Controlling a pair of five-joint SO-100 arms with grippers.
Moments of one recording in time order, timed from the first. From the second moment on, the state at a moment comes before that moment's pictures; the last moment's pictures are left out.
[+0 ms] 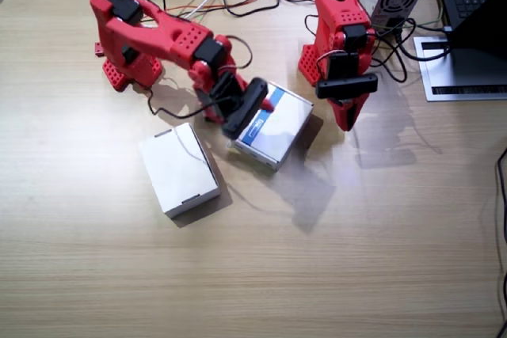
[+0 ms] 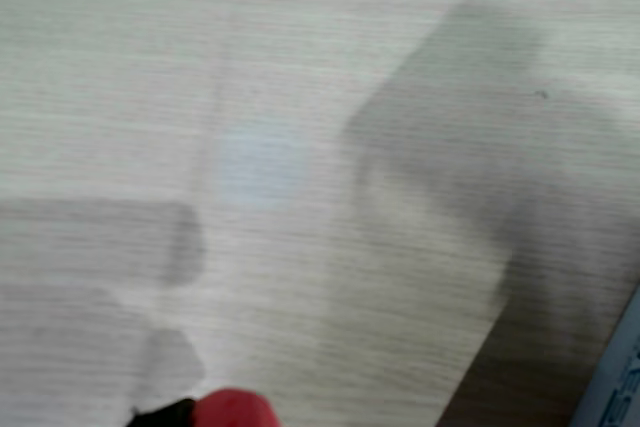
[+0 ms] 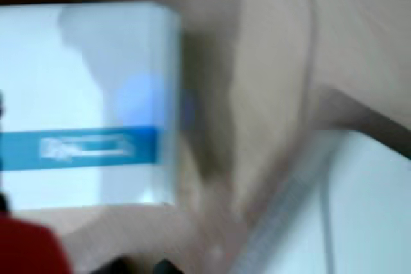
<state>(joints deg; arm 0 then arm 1) -0.8 185.9 175.2 60.9 58.7 -57.0 75.0 59.9 99.1 -40.9</state>
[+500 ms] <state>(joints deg) -1.4 185.9 175.2 60.9 59.9 -65.9 111.9 109.2 93.2 -27.2</state>
